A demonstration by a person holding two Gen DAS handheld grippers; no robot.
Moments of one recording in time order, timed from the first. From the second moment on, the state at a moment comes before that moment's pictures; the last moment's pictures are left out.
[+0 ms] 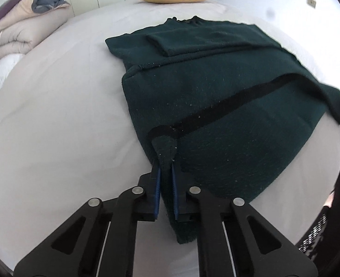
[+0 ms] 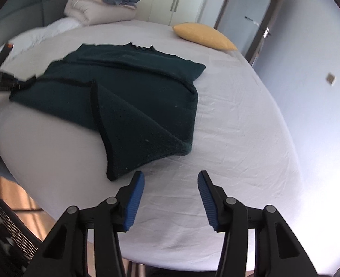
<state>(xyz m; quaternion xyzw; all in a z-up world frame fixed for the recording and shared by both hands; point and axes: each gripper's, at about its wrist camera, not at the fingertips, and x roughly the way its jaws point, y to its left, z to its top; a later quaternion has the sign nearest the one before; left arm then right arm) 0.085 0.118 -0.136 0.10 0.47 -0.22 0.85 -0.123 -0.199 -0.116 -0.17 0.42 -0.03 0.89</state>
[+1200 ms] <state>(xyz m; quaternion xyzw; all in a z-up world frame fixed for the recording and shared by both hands) 0.045 0.138 -0.091 0.04 0.40 -0.21 0.89 -0.137 -0.134 -0.188 -0.57 0.30 -0.04 0.77</state>
